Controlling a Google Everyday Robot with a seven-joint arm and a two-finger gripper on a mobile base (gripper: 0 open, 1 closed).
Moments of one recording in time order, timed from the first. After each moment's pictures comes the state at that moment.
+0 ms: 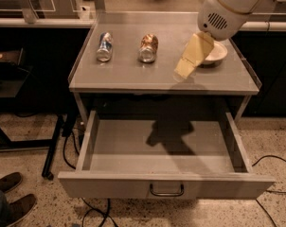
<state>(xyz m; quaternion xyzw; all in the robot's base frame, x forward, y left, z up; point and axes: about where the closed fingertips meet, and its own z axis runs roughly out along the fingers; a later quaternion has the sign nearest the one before) 0.557 -0.126 0.972 -0.48 0.85 0.01 0.21</state>
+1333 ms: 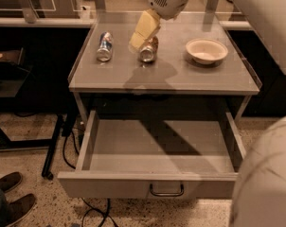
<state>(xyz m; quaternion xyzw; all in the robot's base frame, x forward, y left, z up) 0.661 -0.035 0.969 -0.45 0.87 0.04 0.22</state>
